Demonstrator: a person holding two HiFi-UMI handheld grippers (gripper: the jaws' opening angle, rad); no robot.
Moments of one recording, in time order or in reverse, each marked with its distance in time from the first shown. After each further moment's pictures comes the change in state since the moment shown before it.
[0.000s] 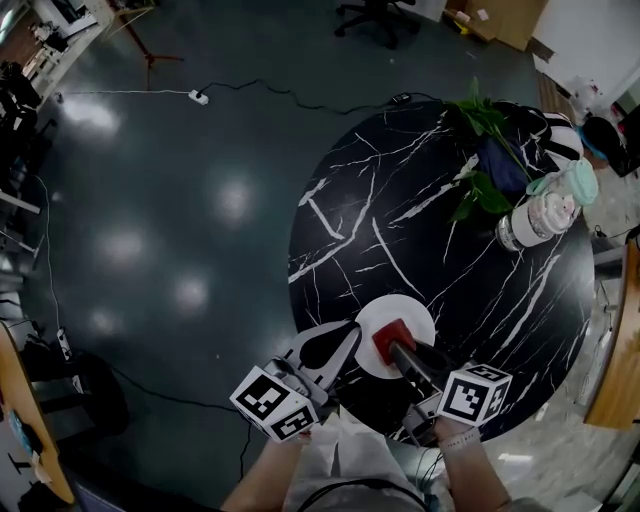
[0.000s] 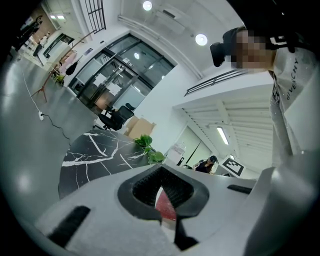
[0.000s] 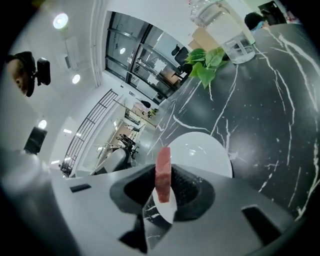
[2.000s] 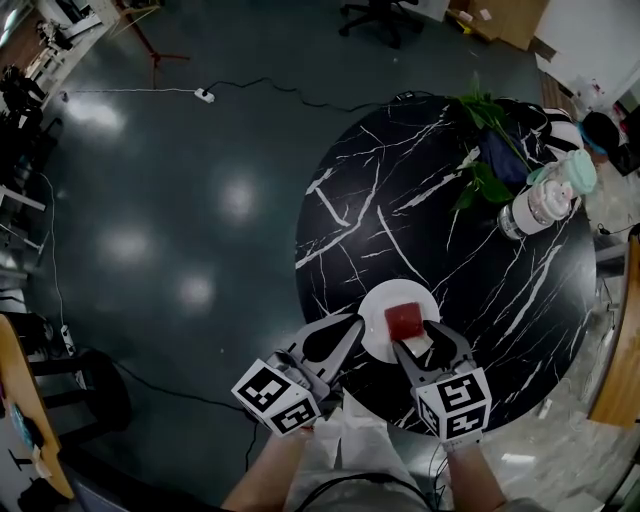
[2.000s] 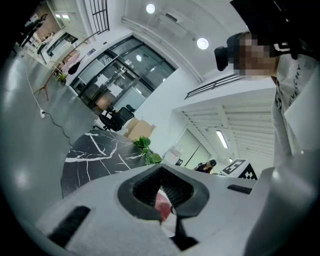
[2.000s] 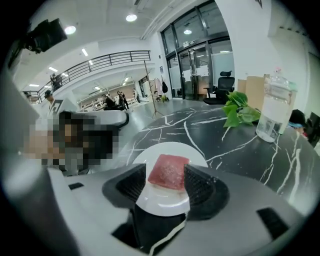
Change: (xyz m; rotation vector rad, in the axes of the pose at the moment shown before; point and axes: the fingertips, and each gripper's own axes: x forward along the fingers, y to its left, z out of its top) left arm -0.016 -0.013 0.001 -0.031 -0.025 -0.005; right arm -0.016 -0.002 -0.009 -0.730 0.098 -0.297
